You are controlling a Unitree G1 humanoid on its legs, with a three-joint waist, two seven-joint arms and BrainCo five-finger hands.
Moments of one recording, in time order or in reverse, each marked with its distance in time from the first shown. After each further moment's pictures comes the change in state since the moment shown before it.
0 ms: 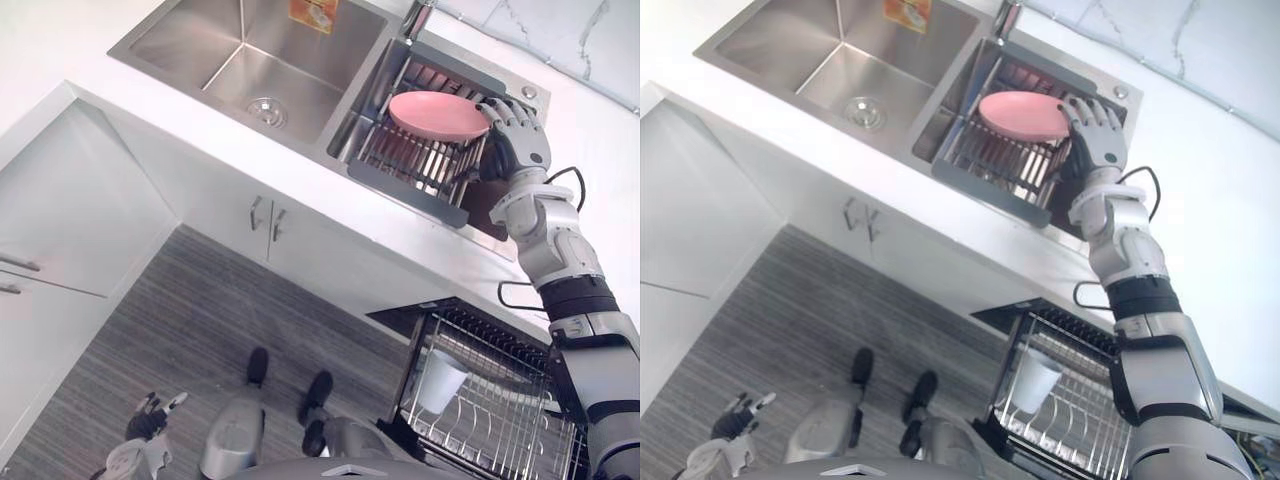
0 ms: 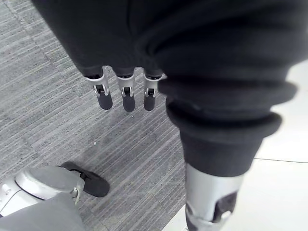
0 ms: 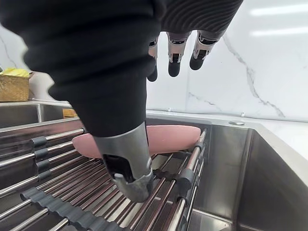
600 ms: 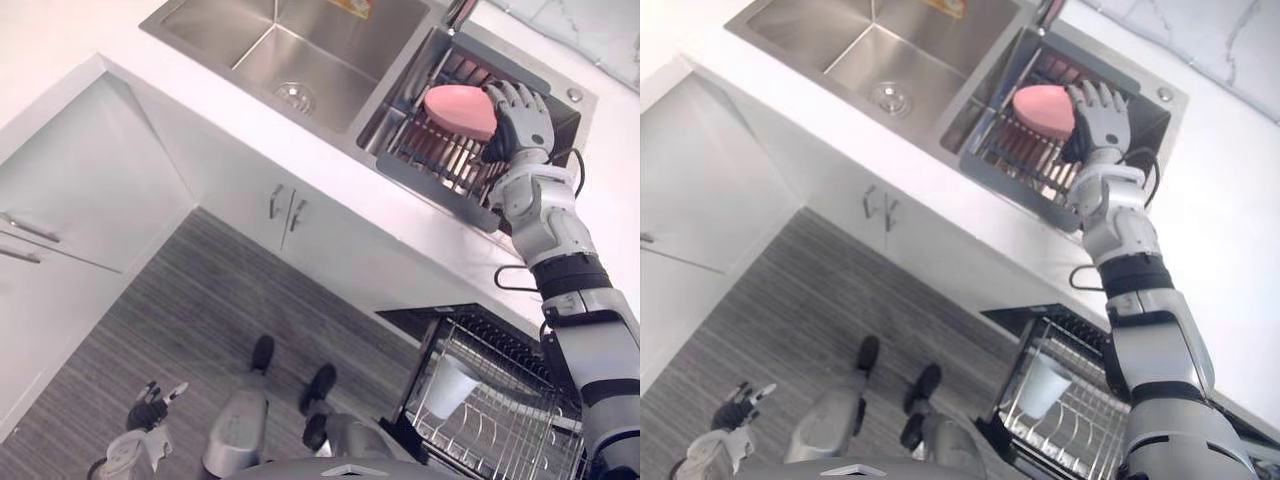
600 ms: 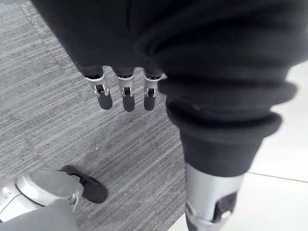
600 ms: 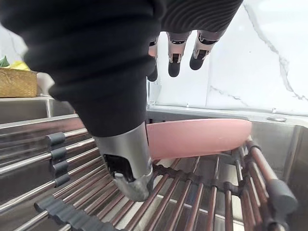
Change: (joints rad) left arm 0.000 0.001 -0.001 -0.075 -0.012 0.022 0.005; right arm -0.166 0.016 0.062 0.122 0.004 0.069 -0.016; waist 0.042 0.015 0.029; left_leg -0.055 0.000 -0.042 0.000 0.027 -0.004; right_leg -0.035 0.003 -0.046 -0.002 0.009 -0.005
